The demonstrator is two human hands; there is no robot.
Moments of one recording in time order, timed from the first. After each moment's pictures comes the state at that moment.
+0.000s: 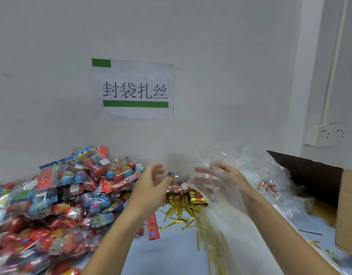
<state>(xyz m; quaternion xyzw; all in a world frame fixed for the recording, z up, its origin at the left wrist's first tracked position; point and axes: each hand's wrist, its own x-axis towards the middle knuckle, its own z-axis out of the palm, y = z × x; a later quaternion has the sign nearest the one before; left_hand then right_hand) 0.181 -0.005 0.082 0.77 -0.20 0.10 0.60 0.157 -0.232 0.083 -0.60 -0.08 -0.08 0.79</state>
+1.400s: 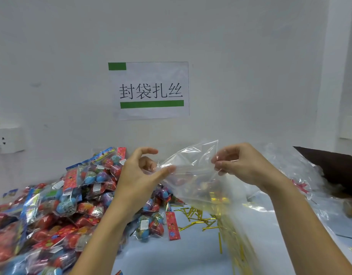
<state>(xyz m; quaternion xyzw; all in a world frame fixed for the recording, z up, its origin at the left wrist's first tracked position) 0.185 0.045 0.103 0.74 -0.24 0.24 0.58 0.150 -0.206 0.132 -0.84 -0.07 -0.21 0.49</state>
